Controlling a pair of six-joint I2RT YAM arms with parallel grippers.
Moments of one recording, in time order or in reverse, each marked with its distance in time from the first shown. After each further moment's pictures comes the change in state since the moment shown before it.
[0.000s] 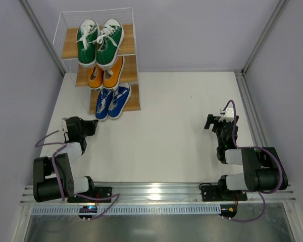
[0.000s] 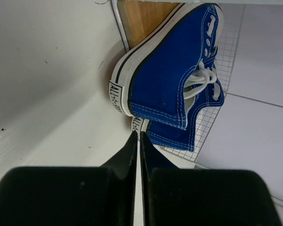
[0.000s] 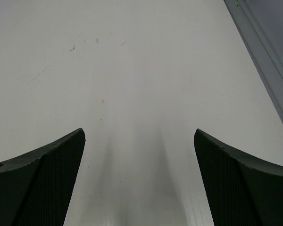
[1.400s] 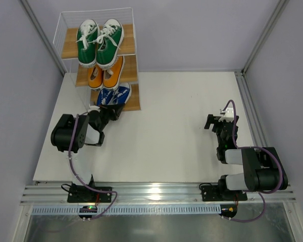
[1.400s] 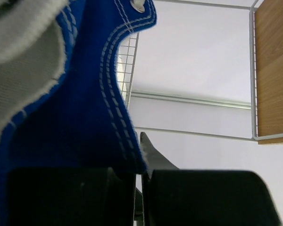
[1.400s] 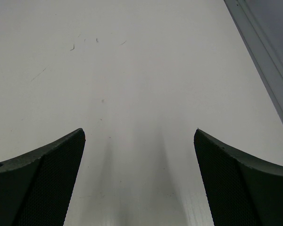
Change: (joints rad) left arm -0.265 0.663 0.169 0.946 0.211 -0.275; right arm 0.000 0.000 0.000 0.000 0.000 0.000
